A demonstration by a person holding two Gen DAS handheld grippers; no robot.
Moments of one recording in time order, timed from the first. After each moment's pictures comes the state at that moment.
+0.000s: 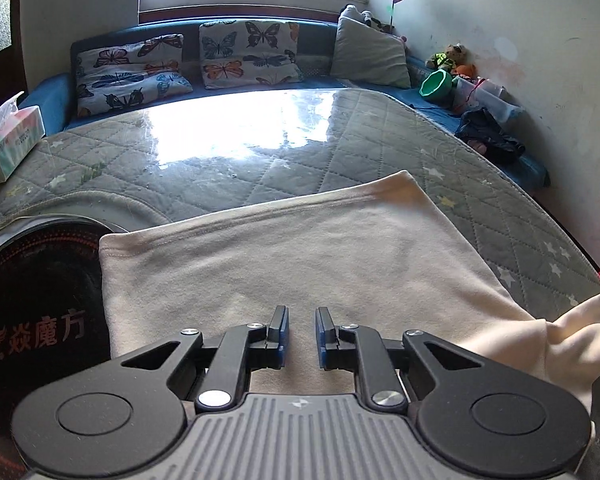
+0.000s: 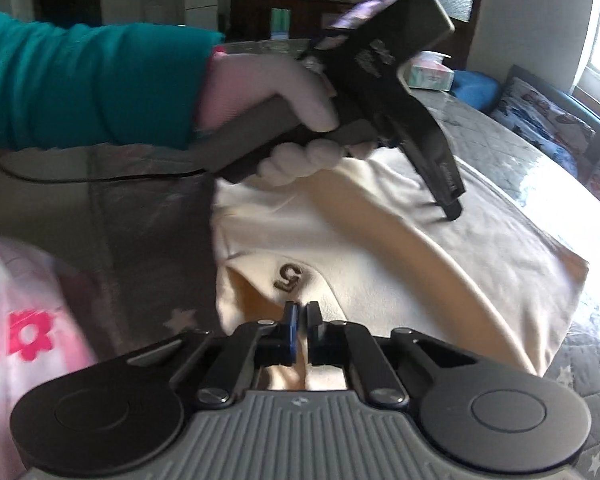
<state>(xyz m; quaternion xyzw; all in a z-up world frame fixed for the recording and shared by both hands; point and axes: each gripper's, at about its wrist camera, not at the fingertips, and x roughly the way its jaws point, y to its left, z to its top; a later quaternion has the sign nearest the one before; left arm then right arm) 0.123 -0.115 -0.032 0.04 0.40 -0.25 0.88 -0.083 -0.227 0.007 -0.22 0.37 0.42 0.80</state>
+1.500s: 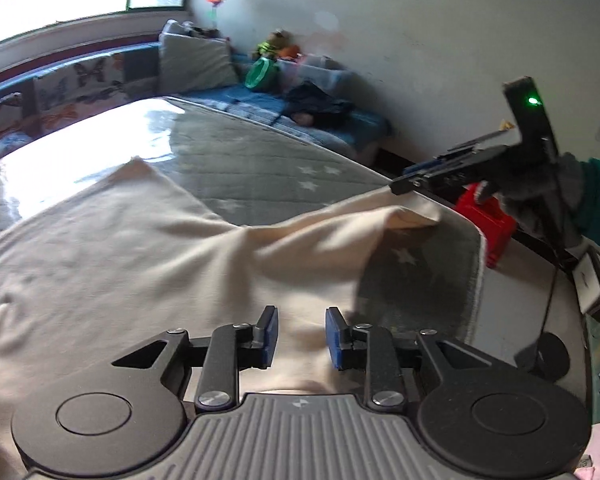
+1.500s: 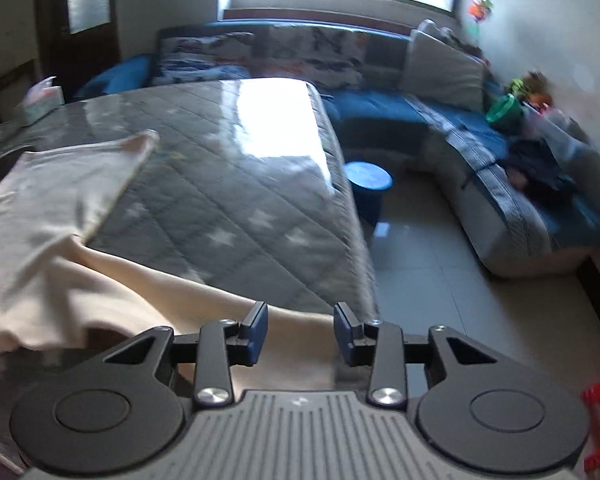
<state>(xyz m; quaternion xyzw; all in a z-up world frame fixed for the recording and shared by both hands) -0.030 -0.185 -0.020 0.11 0.35 -0.48 0.80 -0.088 -0.493 0.004 -0.01 0.40 -0.04 0.91</state>
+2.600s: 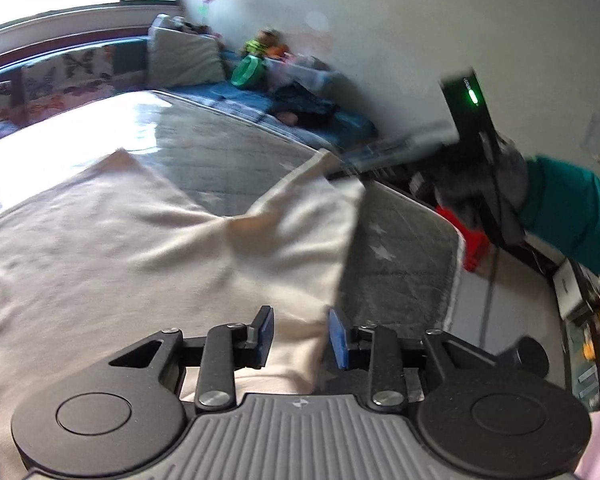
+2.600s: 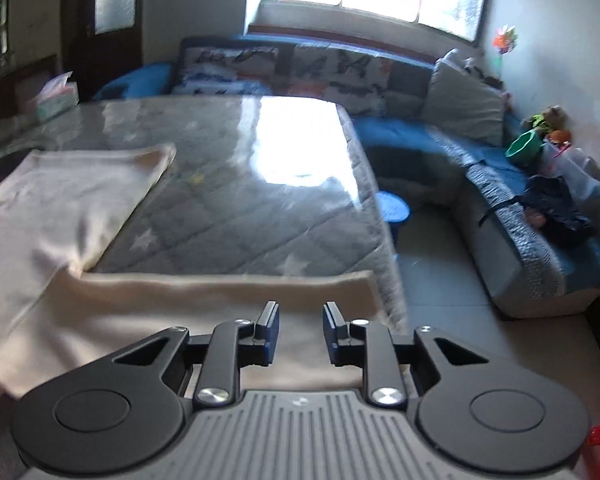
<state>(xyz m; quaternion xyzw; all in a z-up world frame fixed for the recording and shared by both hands) -0.035 -0.163 -0.014 0.08 0.35 -0.48 0.80 -0.049 -0.459 -0.005 -0.05 0.38 0.00 0.92</state>
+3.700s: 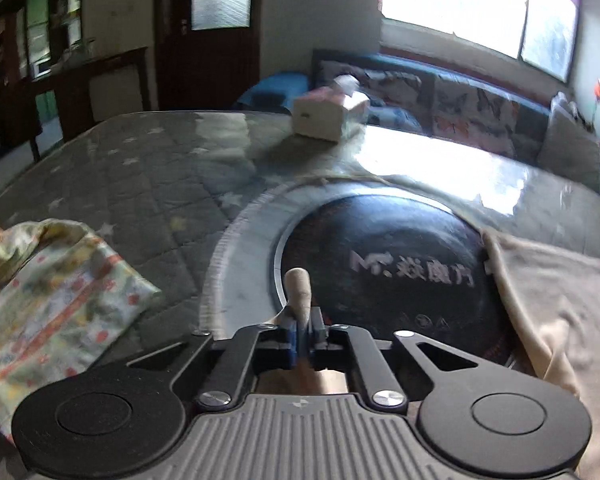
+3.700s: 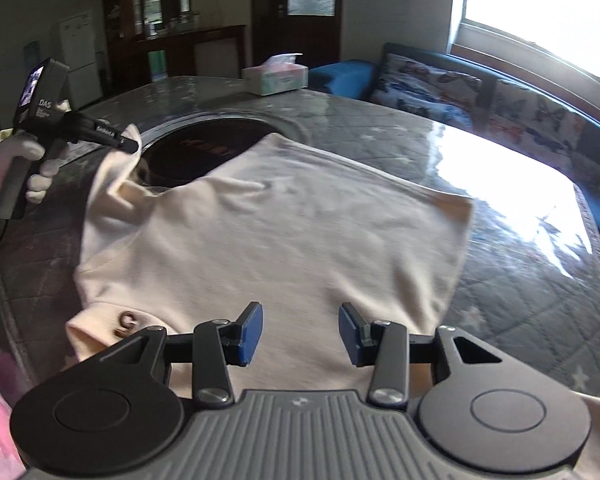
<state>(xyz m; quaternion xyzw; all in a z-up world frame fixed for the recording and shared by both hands) 0.059 0.102 -0.021 -0.06 0.34 0.06 0.93 -0.043 -0.276 0.012 -0.11 0.37 0.27 0.88</state>
